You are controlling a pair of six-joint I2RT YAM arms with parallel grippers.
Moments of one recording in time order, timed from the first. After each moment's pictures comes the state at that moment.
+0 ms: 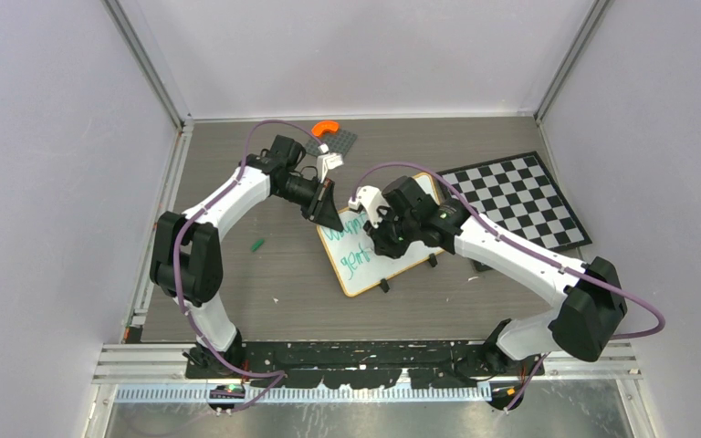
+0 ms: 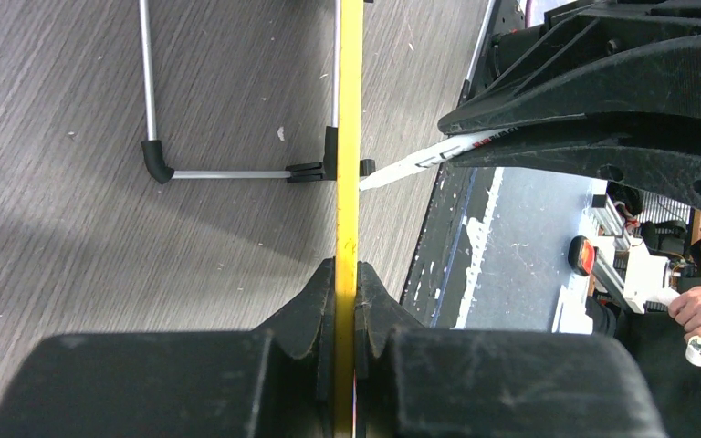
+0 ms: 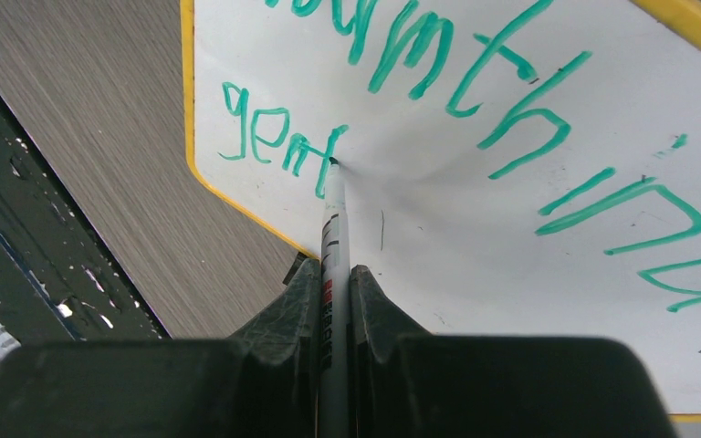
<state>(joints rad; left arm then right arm) -0.37 1.75 1.37 -0.77 1.01 0.21 0.78 1.38 1.13 -0.64 -0.17 -0.18</state>
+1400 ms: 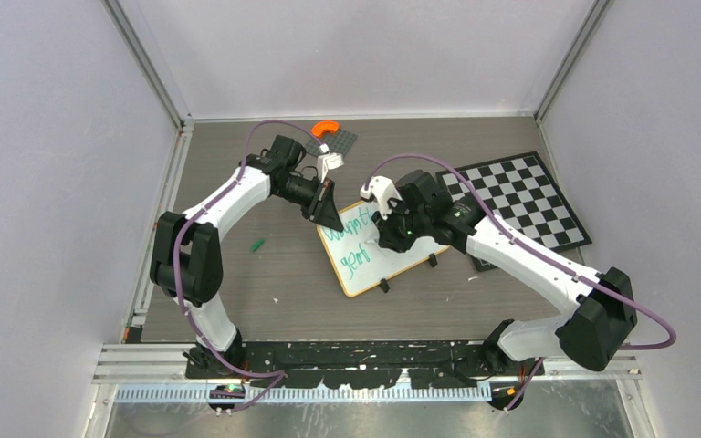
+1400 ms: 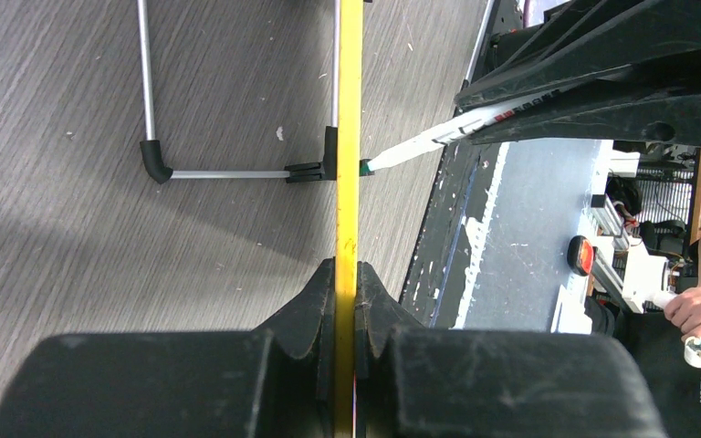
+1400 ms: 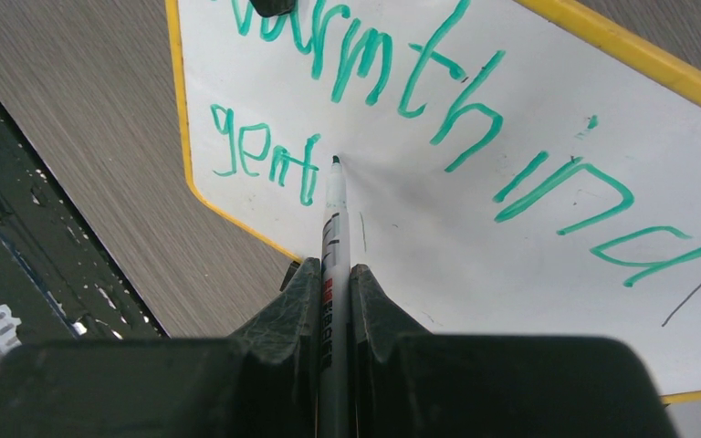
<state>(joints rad) -0.37 1.75 1.37 -0.77 1.01 0.21 0.74 1.33 1.12 -0.61 -0.21 -0.15</state>
